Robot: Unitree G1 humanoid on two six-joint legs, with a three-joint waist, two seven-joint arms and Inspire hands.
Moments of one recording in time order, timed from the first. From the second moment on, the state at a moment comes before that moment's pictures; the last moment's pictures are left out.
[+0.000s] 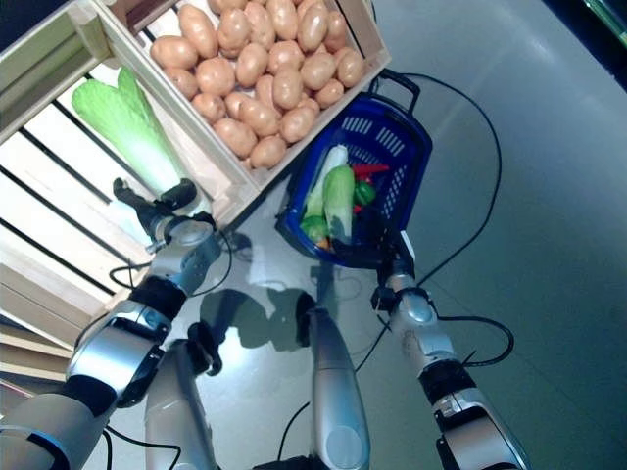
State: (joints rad) left arm -0.95 0.27 -0.27 0.83 -0.62 0.04 1.18; right arm -0.46 -0.42 0.30 0.55 0.69 -0.17 -0.10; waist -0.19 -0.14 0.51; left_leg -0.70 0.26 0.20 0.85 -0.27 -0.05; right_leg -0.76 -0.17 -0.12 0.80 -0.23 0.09
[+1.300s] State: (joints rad) left arm -1.07 0.45 -0.29 0.98 -0.80 -0.07 0.72; right arm -0.47 -0.43 0.30 0.56 0.72 -0.20 -0.10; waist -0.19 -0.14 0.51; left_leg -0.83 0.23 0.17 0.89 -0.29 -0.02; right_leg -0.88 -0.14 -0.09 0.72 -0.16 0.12
